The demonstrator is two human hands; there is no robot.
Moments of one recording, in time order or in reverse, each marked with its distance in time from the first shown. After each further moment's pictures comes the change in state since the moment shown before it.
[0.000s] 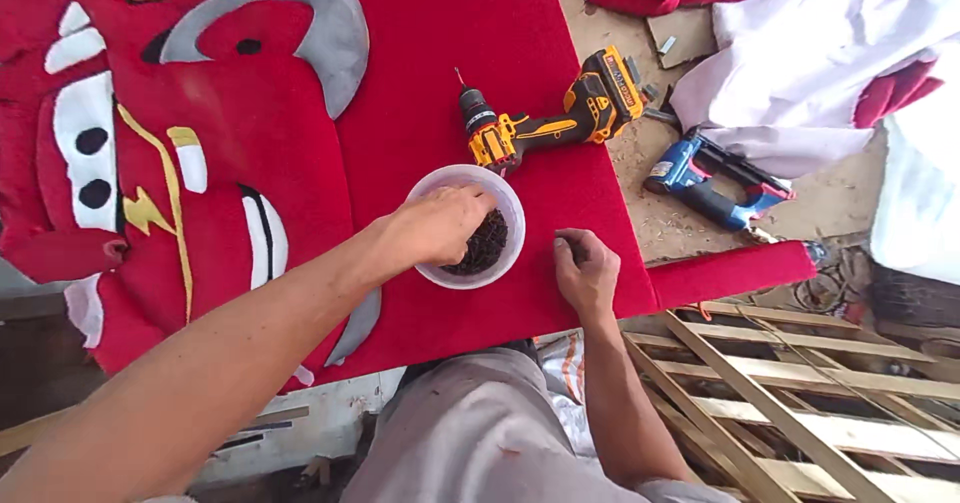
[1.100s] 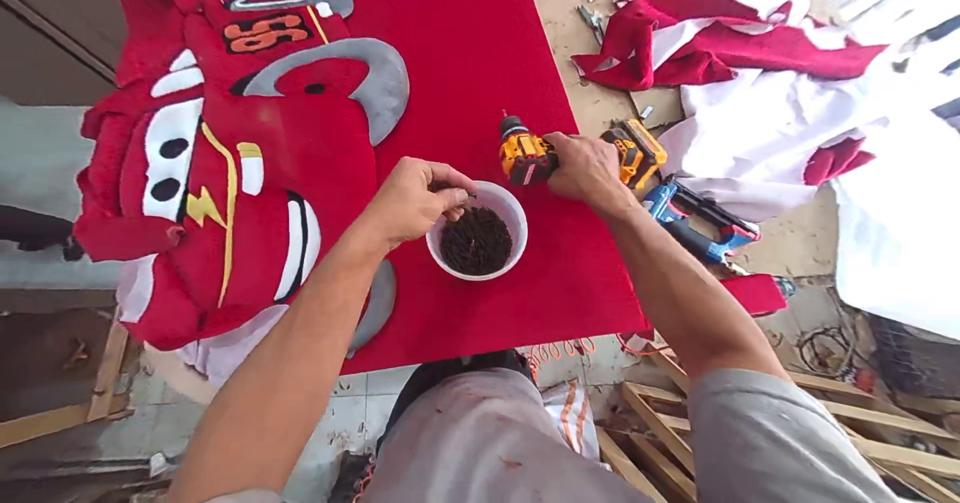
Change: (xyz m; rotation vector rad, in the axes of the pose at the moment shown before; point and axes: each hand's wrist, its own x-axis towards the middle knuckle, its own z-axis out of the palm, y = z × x) left_hand -0.077 -0.006 -0.018 -1.017 0.661 -0.104; right_hand 0.200 -0.085 -0.017 -0.692 -0.444 -0.227
